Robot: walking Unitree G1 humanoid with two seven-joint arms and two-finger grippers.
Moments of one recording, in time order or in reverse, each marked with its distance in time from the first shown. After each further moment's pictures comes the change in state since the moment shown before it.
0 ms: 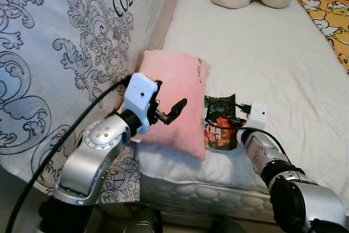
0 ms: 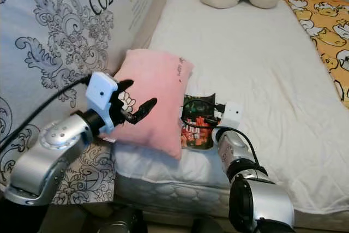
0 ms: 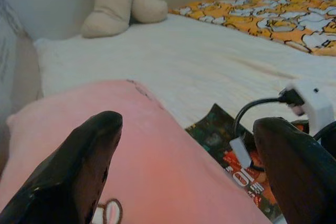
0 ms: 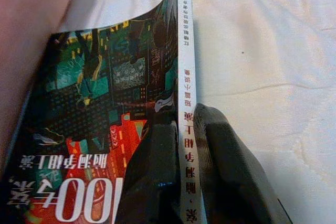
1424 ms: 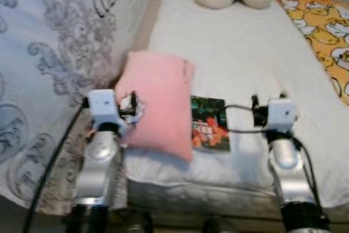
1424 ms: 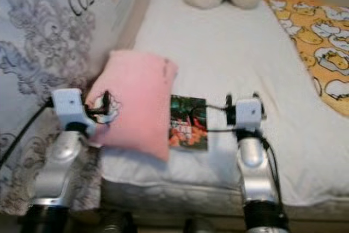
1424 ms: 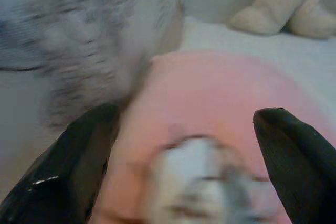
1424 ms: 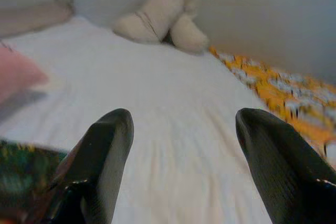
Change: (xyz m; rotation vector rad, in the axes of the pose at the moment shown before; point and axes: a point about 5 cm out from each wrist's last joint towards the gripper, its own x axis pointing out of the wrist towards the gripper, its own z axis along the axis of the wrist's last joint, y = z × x) left arm -0.007 0.038 -0.066 -0.196 -0.053 0.711; right arm -0.062 -0.013 0.035 -0.478 -0.589 -0.135
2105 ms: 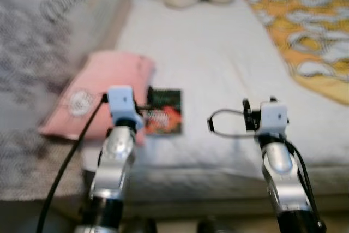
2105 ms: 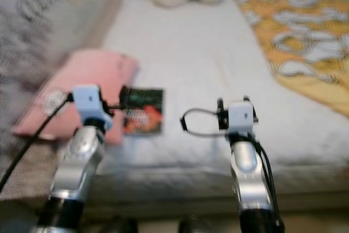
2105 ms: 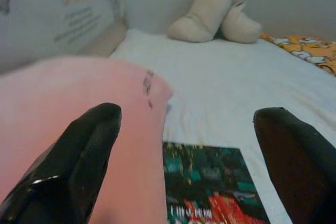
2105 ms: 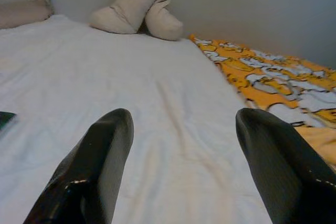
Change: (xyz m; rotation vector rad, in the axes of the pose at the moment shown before) left arm 0.010 -0.014 -0.003 -0.014 -0.035 -0.009; right arm -0.009 0.016 0.008 0.036 -0.007 0.092
